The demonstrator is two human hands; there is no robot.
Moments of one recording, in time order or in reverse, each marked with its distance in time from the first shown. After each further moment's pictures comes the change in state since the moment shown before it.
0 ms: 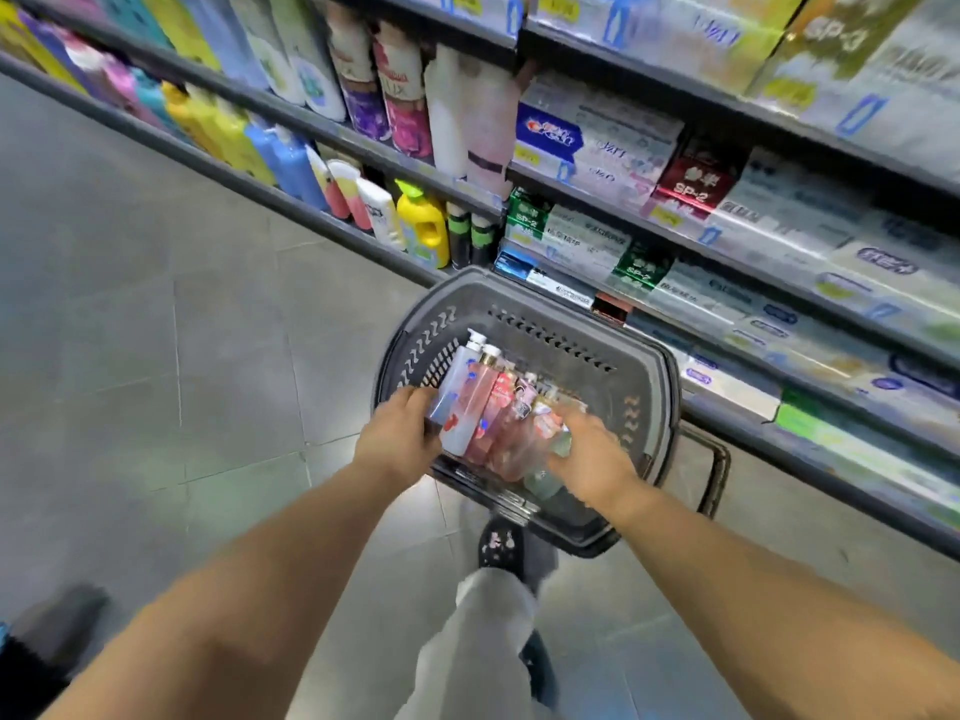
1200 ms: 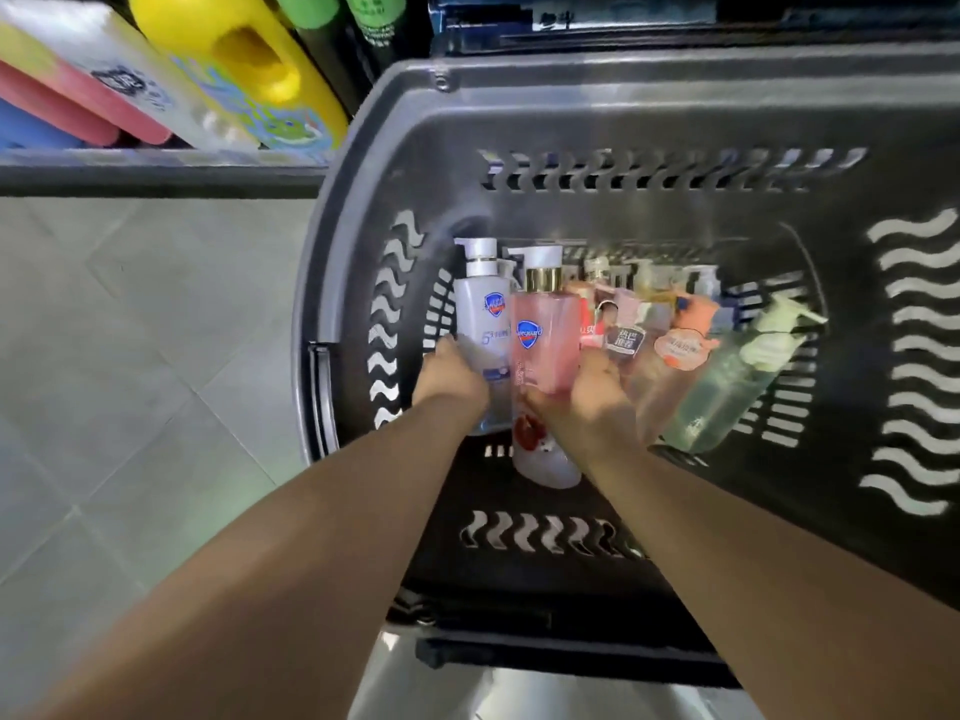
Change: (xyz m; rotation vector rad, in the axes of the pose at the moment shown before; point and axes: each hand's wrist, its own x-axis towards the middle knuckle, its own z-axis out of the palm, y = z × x) left_hand 0.310 -0.131 0.223 0.052 -0.339 -0.265; right_hand 0.301 0.023 0.246 0.487 0.235 0.447
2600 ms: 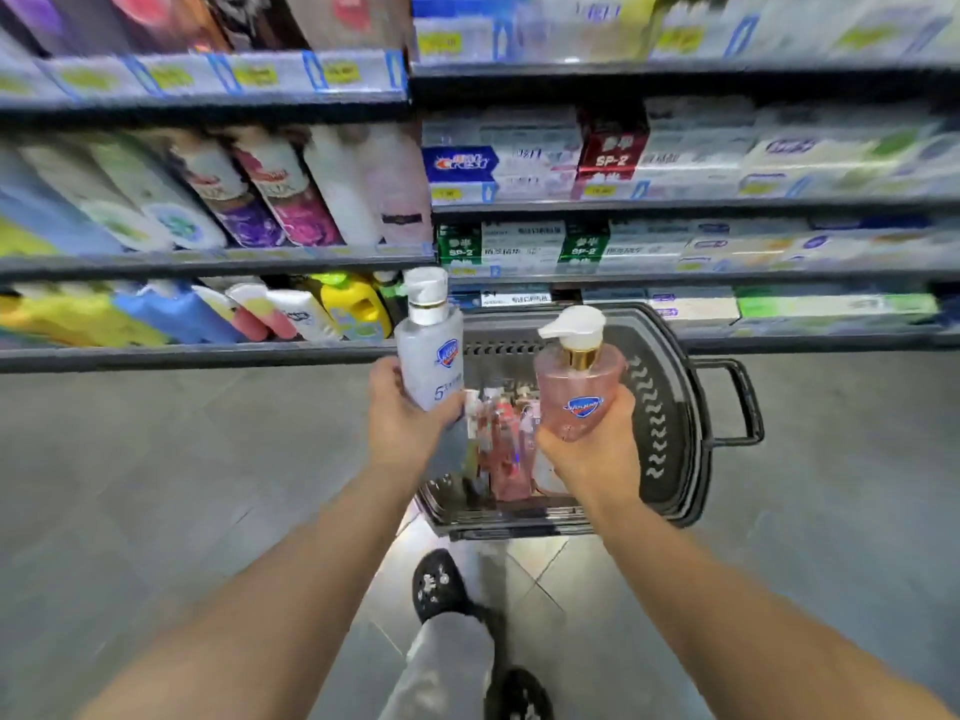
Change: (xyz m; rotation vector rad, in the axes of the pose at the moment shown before) left_hand -0.317 0.017 -0.228 -0.706 0.315 0.550; right_hand -0.297 -0.107 -0.186 0.450 0.495 -0.187
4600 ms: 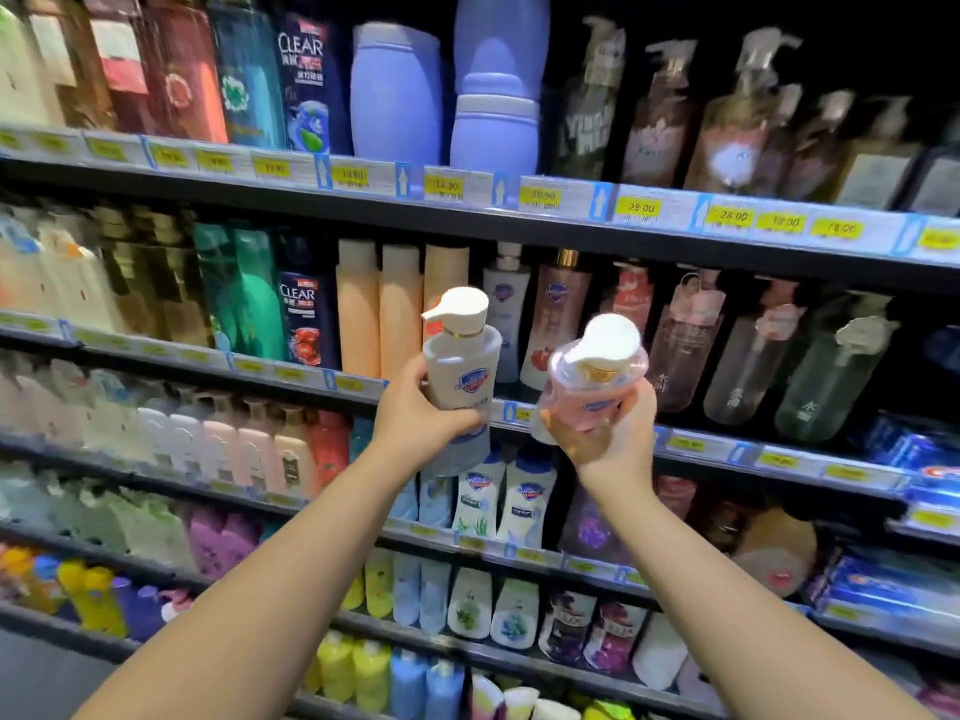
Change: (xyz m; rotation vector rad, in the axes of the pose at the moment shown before) left_hand 0.262 0.285 -0.623 -0.128 0.204 0.575; right_hand -0.088 -0.662 0.301 0.437 0.091 -0.931
